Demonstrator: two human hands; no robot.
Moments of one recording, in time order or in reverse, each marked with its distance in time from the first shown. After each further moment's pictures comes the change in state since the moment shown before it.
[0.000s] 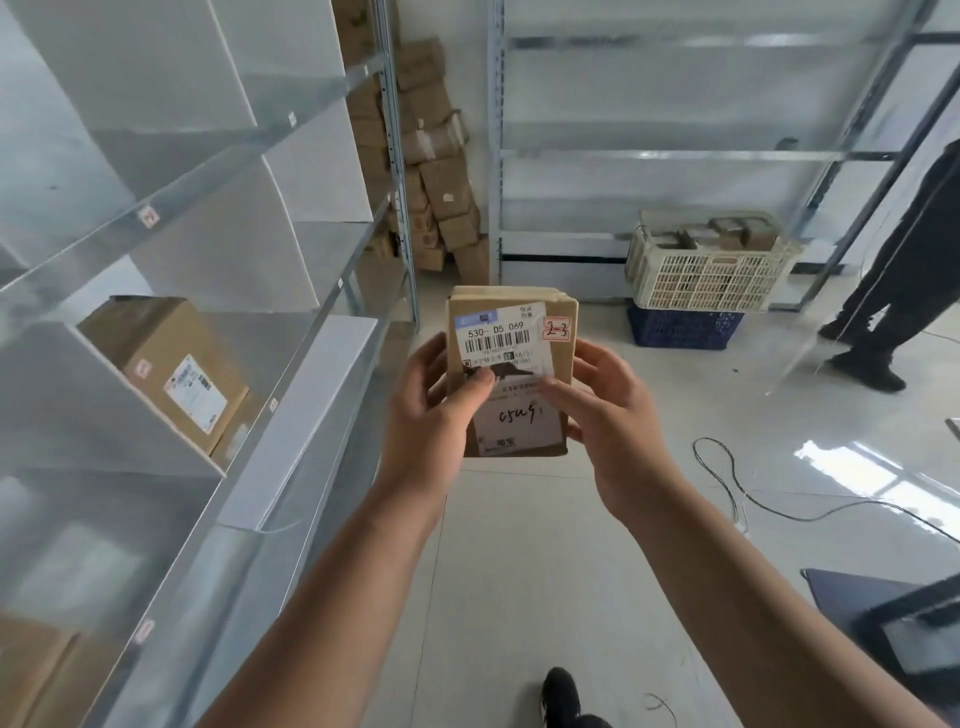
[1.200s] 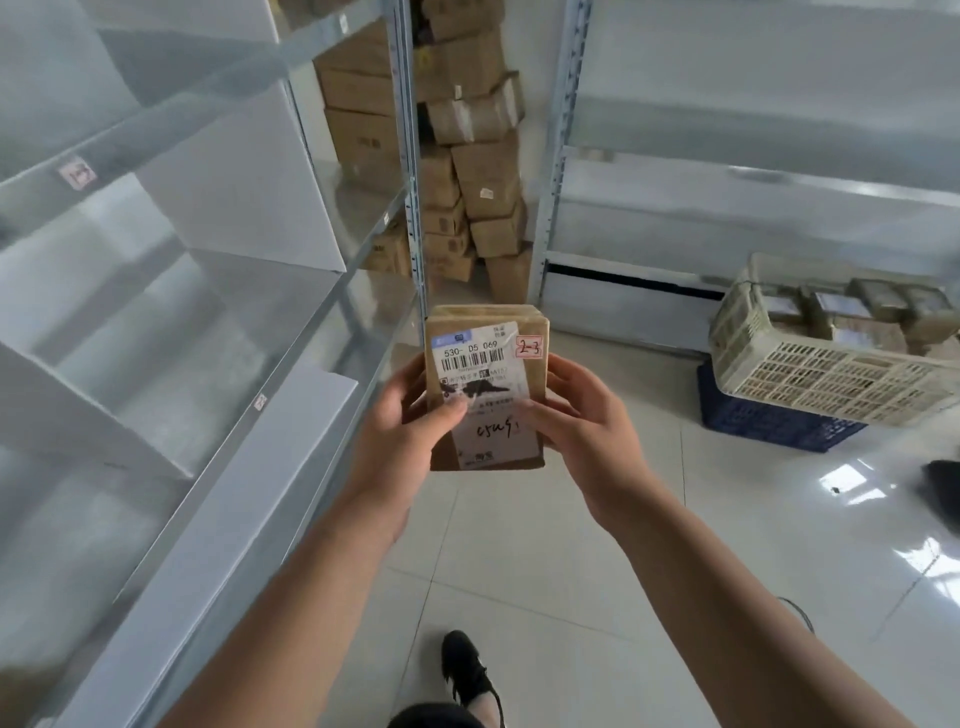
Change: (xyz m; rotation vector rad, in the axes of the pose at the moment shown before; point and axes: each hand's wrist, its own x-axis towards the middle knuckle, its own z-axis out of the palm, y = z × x) left_hand 0.575 -0.109 0.083 0.033 0.116 -0.210; right_hand 0.619 0.057 0.024 -0.148 -0.230 0.169
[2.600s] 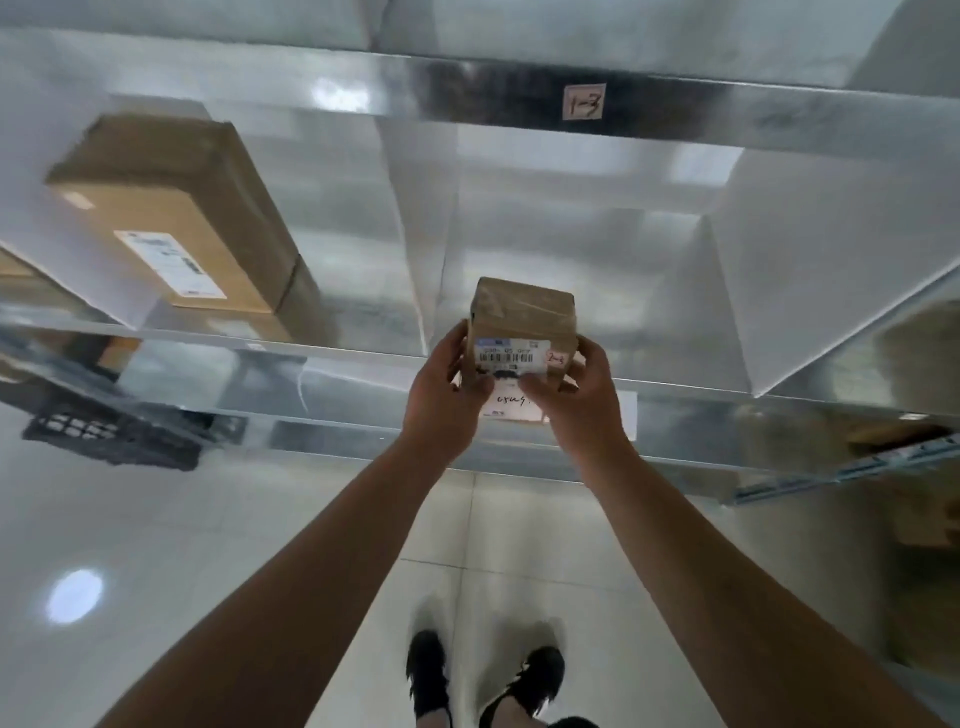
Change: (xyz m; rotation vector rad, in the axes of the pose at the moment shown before) left_hand 0.158 -0.069 -0.135 0.049 1.393 -0.061; right_hand 0.300 0.090 0.290 -0.418 -1.221 0.059
